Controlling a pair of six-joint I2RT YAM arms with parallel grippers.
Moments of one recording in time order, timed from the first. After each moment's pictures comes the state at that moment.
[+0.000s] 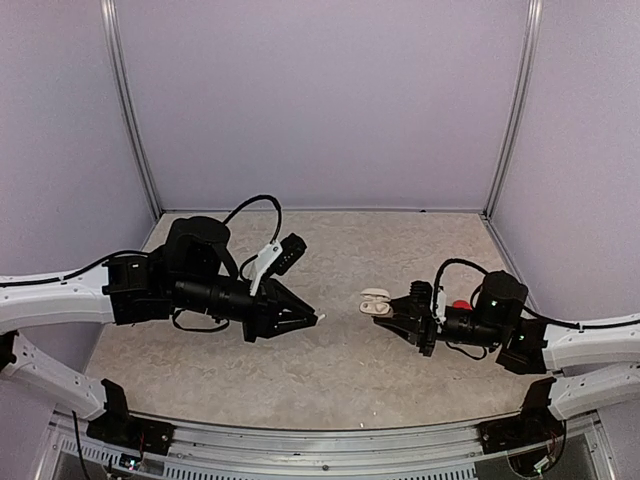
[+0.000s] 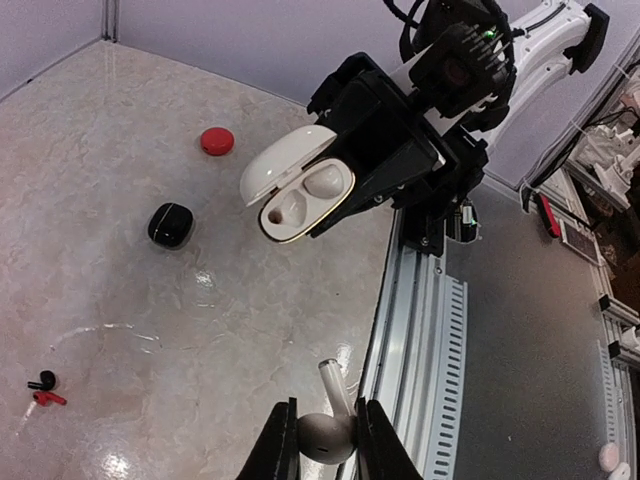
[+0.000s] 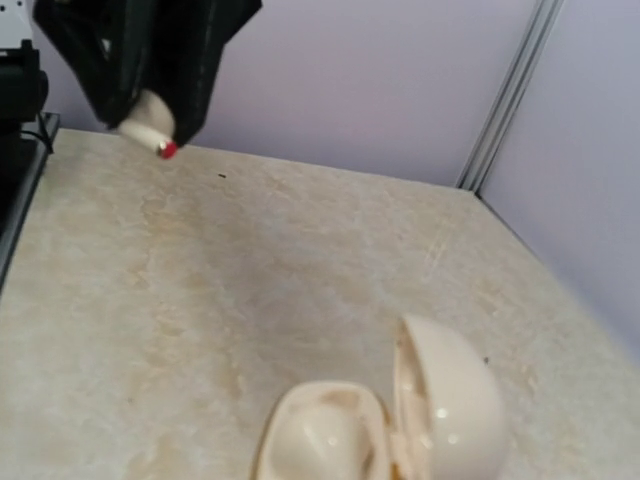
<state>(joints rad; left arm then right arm) -1.07 1.23 0.95 -0.17 0.33 -0.16 0.92 1.02 0.36 0.59 -0.34 -0.35</state>
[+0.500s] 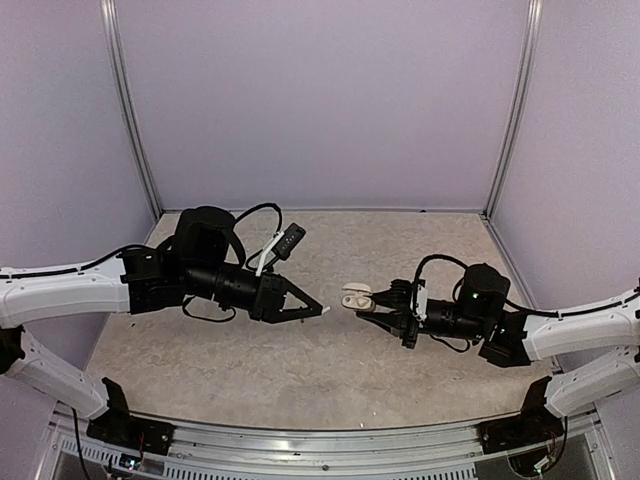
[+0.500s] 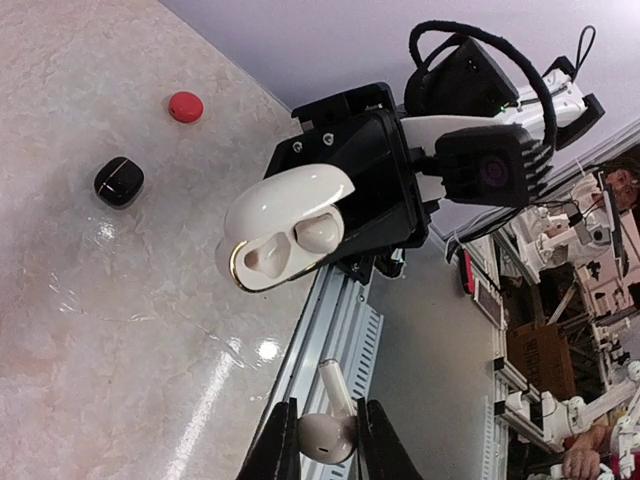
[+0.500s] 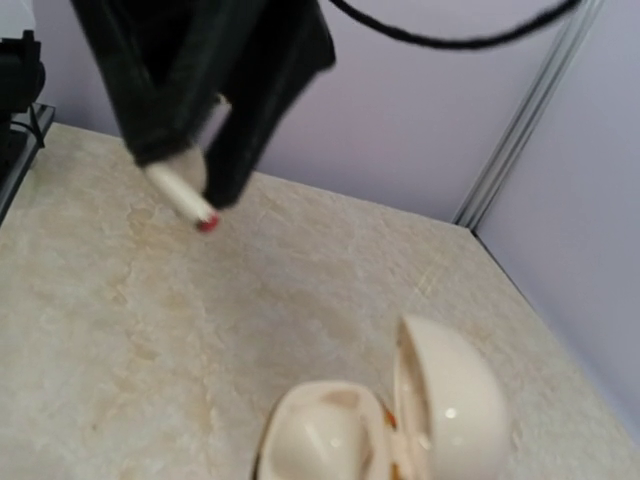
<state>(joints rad) -0.96 1.31 0.97 -0.09 0.55 -0.50 0.93 1.19 0.44 0.71 -0.36 -0.44</state>
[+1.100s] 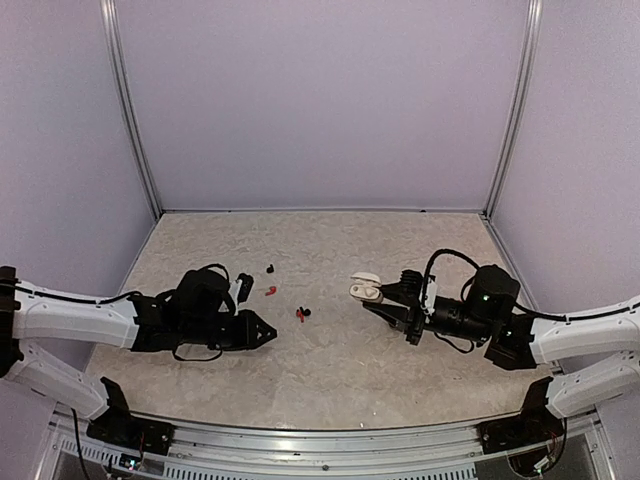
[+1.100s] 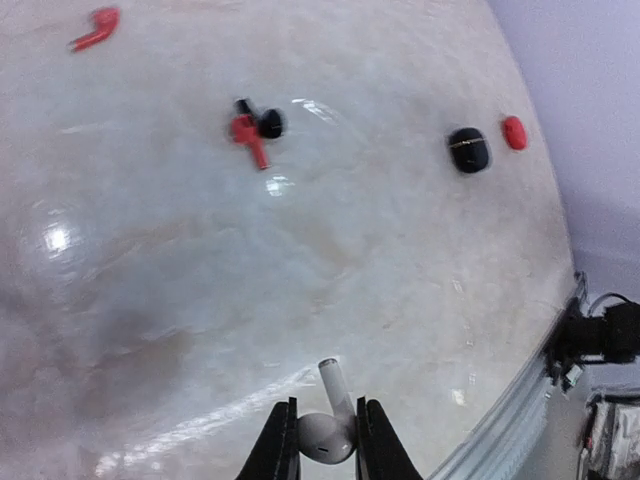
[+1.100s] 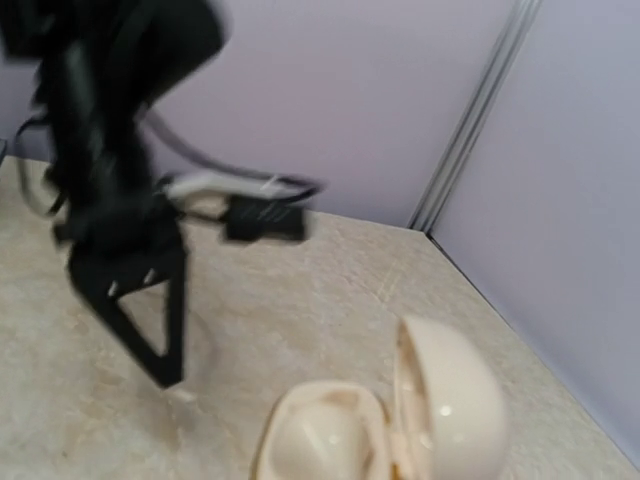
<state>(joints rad) -0.90 1.29 0.62 0.02 0.11 -0.79 0.94 1.15 0.42 0.74 -0.27 -0.39</state>
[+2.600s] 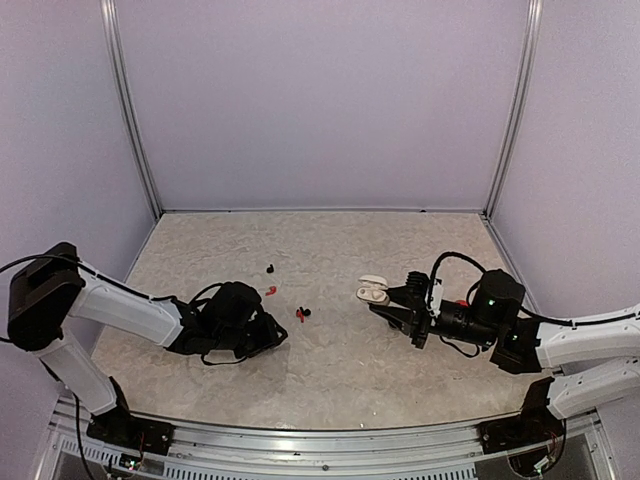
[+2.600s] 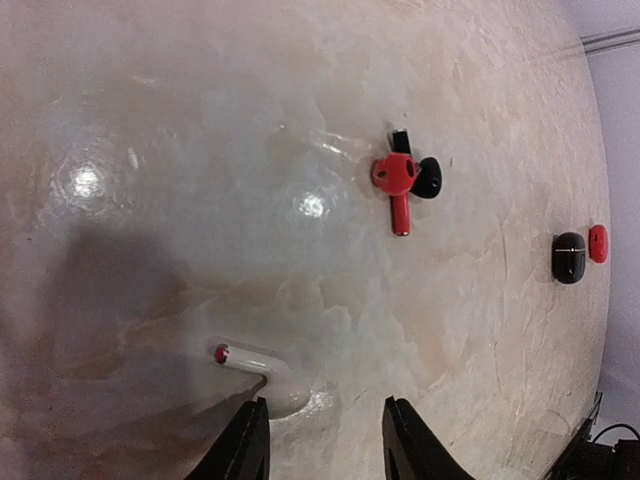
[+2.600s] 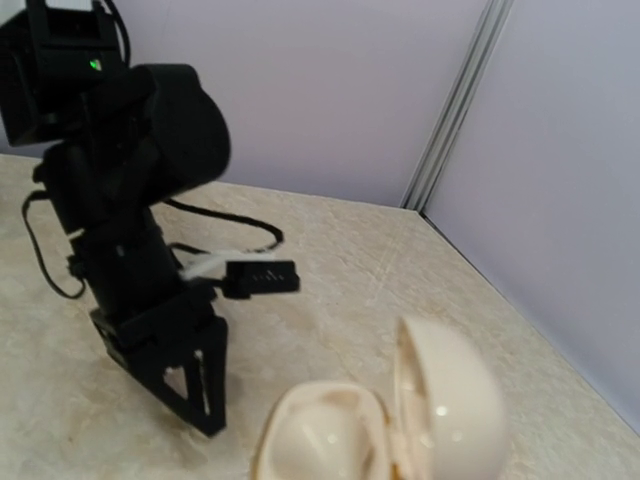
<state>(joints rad) -0.91 1.58 0.62 0.16 -0.12 -1.09 0.94 1.09 0.38 0.71 -0.24 -0.35</state>
